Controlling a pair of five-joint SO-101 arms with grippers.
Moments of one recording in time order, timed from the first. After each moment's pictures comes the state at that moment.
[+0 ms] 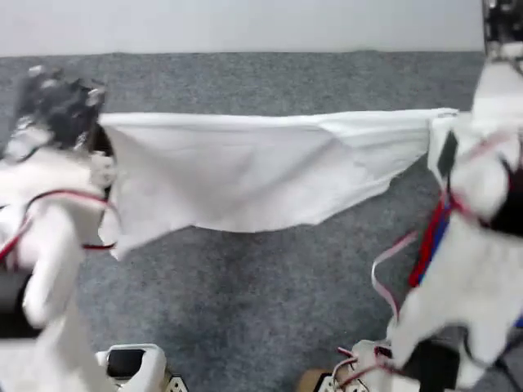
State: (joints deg) left arm -7.2 -39.6 -14.0 89.4 -17.2; right arm 12.6 -18.5 -39.7 100.4 15.8
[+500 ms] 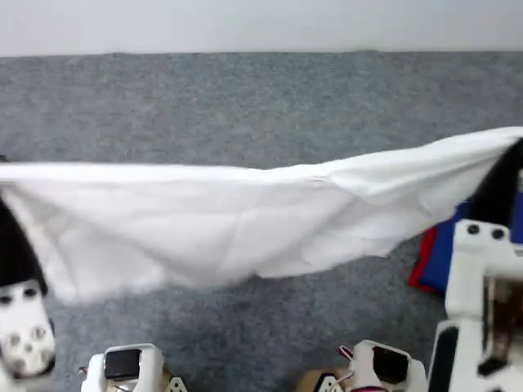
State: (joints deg) left arm -12.0 -61.8 -20.6 83.9 -19.0; right arm 14.3 -45.3 -41.6 87.1 25.0
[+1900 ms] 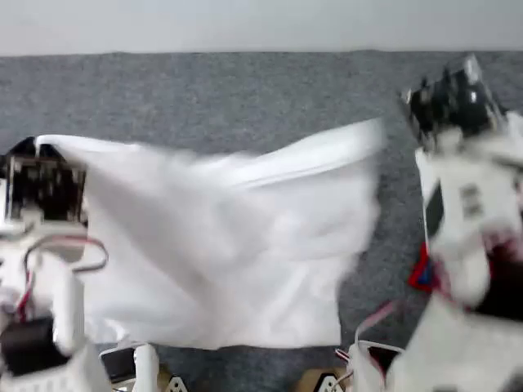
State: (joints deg) left arm -18.5 -64.1 34.2 56.6 -21.8; right arm 7.9 -33.8 -15.6 79.9 38.6
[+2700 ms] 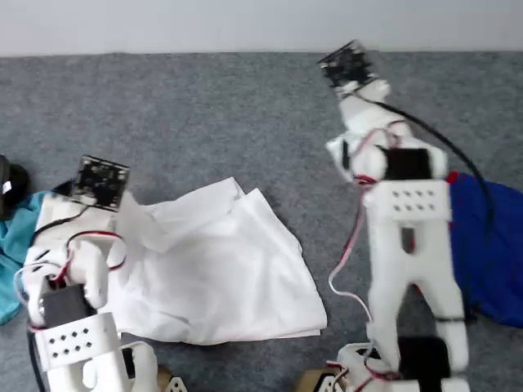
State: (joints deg) left arm -23.4 -64.0 61.0 49.5 -29.3; right arm -7.6 -12.4 8.0 62.3 25.9
